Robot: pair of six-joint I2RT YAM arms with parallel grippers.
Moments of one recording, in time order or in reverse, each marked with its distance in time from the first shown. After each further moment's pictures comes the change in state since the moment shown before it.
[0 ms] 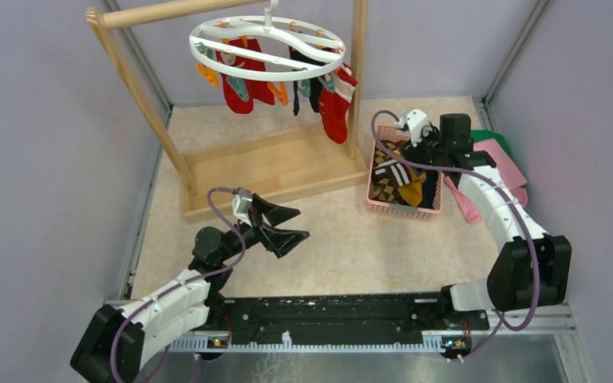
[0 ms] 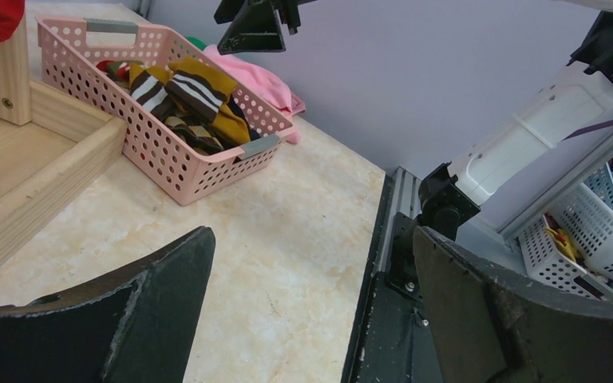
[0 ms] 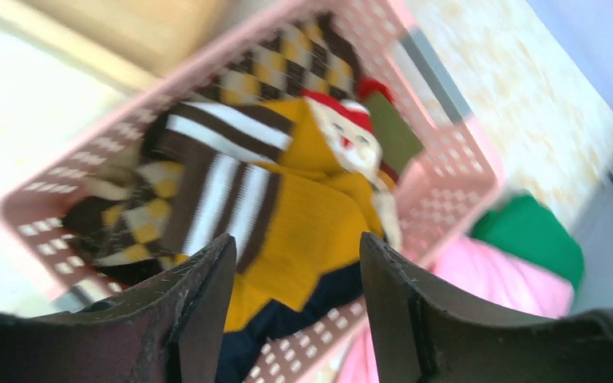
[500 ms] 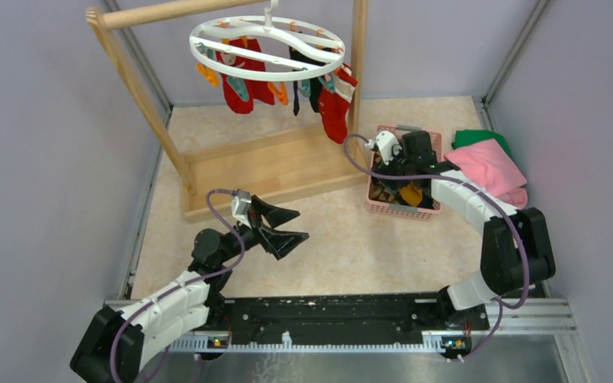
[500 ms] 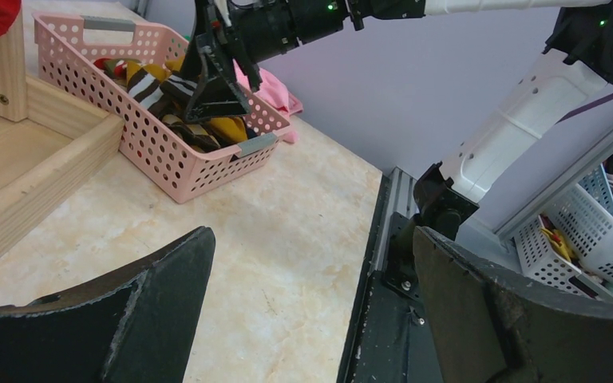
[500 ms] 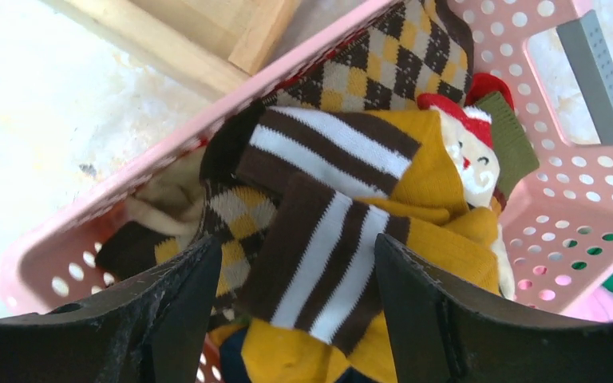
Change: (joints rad) left arm 0.000 -0.016 -0.013 0.007 0.000 -0.013; right arm 0.160 0.096 -0.122 0.118 0.039 0.038
